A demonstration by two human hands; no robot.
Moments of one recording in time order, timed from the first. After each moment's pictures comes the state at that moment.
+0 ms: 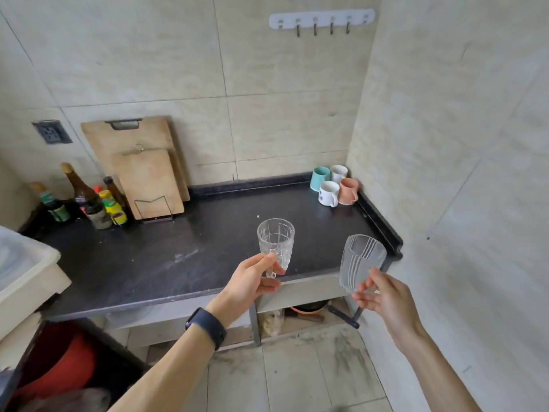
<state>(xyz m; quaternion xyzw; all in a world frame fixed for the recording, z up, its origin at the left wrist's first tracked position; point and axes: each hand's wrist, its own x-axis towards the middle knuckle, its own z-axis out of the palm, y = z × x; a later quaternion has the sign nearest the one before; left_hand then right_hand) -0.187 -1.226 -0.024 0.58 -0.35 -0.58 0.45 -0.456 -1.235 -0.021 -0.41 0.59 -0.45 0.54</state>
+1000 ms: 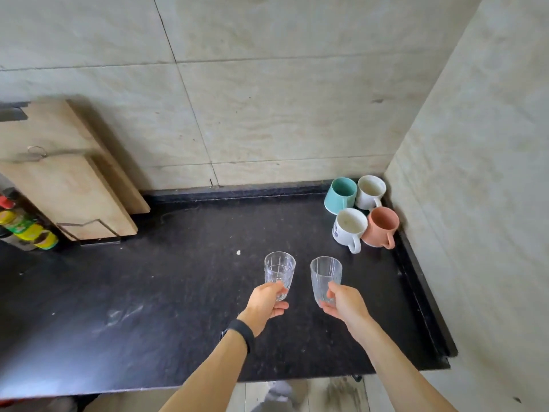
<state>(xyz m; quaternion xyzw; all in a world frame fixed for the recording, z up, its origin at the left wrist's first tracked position) -0.203 -1.610 -0.194 0.70 -0.11 -0.61 0.35 -0.384 -1.675 -0.188 -0.32 0.72 -0.16 0.60</state>
